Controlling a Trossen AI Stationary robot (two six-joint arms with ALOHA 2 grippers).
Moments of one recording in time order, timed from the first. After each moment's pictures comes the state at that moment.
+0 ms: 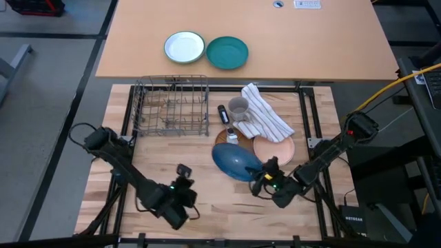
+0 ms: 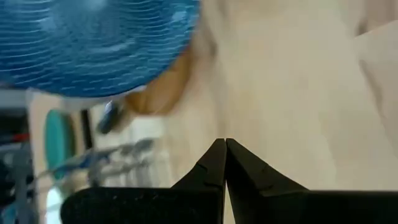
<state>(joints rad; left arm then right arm) -0.71 1.84 1.51 -1.13 -0.79 -0.28 0.70 1.52 0.74 0.08 1.08 1.06</state>
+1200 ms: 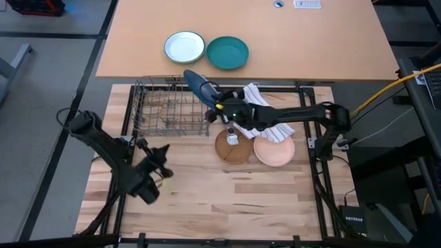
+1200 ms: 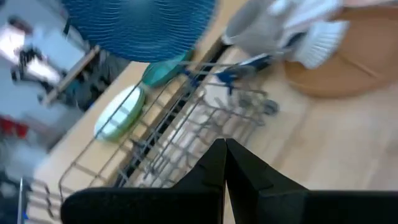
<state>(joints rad) -0.77 1.54 1.06 -1.57 -1.18 -1.50 -0.12 1.76 1.36 0.05 0.68 0.26</state>
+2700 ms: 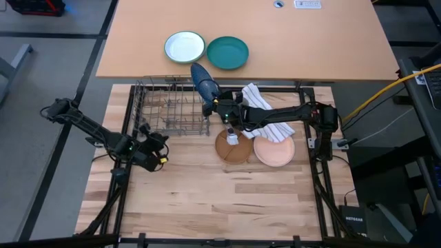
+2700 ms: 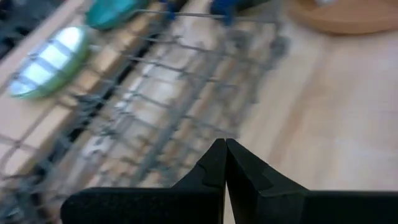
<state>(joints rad) -0.46 0.96 0.51 -0.72 -0.94 -0.67 -0.16 1.89 1.36 0.18 0.82 0.43</state>
